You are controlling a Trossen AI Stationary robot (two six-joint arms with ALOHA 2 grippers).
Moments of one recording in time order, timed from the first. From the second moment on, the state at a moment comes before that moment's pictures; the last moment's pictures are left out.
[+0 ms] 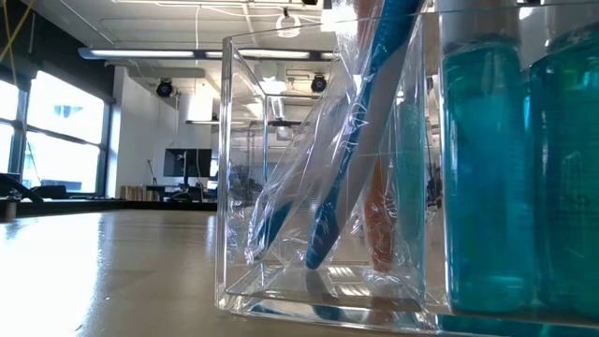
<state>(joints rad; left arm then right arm) -0.33 1.68 1.11 0.53 -0.17 0.18 0.40 1.42 0.60 1.03 0.16 -0.32</state>
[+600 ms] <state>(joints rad) -0.33 1.68 1.11 0.49 -0.17 0.14 0.41 1.42 0.60 0.96 0.21 -0.32</state>
